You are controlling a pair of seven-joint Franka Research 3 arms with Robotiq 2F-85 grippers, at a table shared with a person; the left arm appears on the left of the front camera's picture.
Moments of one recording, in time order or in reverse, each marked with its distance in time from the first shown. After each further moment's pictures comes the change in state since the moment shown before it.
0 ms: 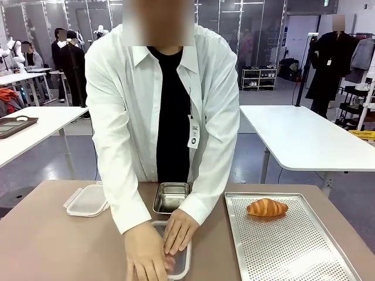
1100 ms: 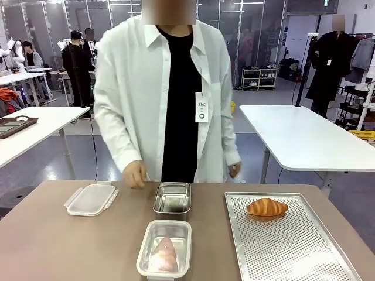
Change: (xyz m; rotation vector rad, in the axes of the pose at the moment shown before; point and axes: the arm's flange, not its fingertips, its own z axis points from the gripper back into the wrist) left arm 0.000 0.000 0.000 0.000 0.000 0.000; right arm 0.011 0.013 0.003 -0.031 0.015 0.082
